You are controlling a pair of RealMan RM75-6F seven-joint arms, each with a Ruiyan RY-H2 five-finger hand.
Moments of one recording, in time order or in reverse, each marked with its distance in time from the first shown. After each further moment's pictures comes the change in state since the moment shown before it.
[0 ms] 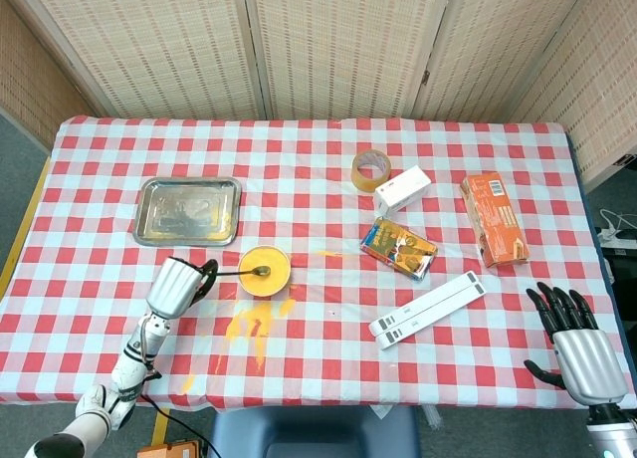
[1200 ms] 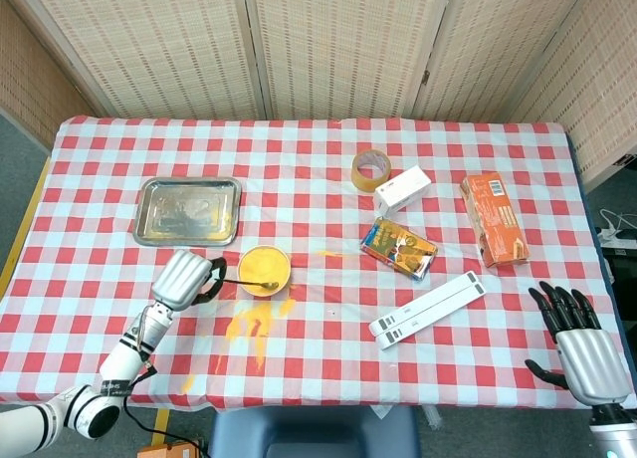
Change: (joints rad) left arm -0.083 0.562 -0.080 -1.094 -0.229 -0.454 0.450; right arm -0.002 0.013 0.000 -0.002 -0.004 0.008 0.025
